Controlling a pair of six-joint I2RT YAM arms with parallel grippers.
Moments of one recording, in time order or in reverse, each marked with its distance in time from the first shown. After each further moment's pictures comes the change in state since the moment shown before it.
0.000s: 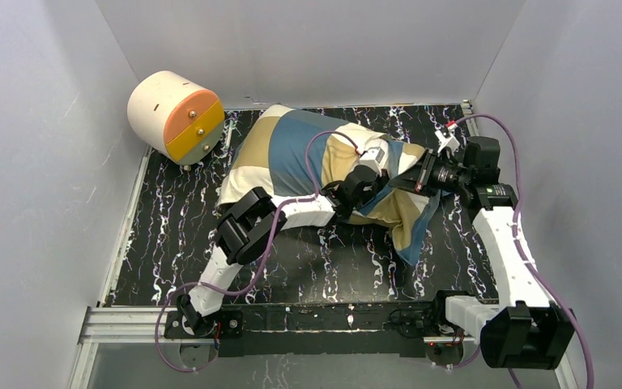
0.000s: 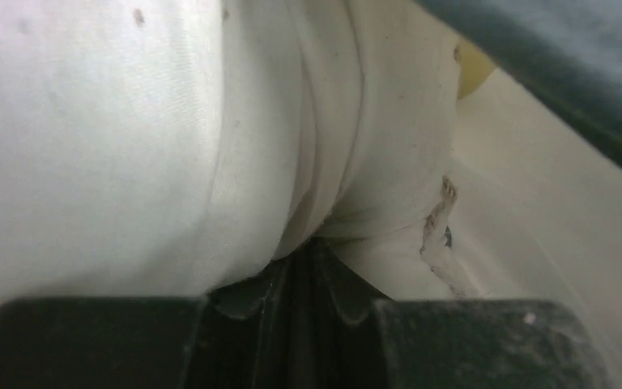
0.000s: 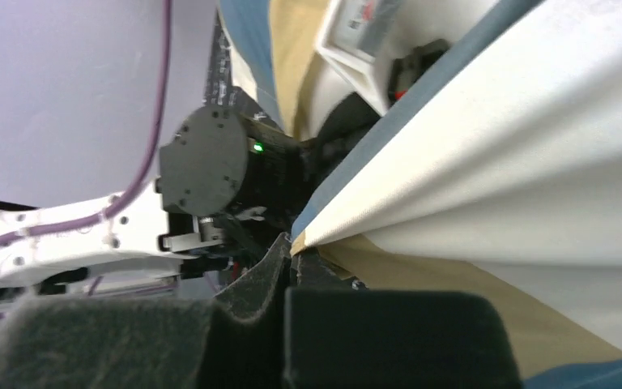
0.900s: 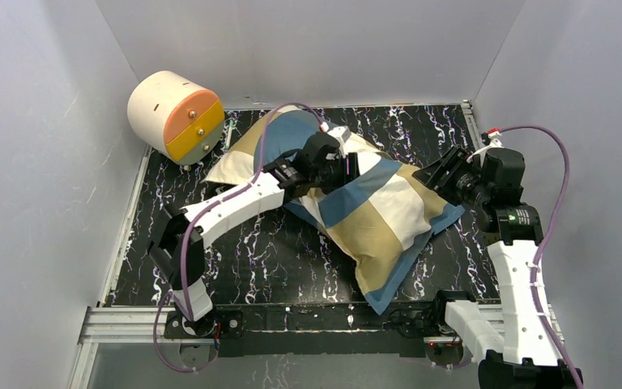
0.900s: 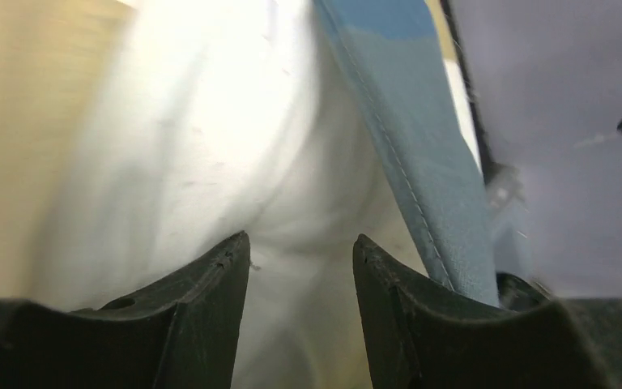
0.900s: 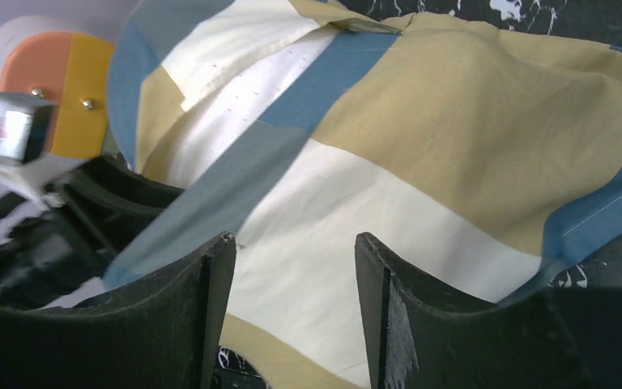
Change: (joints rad) left arm 0.122 -0.486 -0.081 -0.611 0.221 0.037; right arm -0.002 -0.235 0.093 -0.268 0.535 0.049
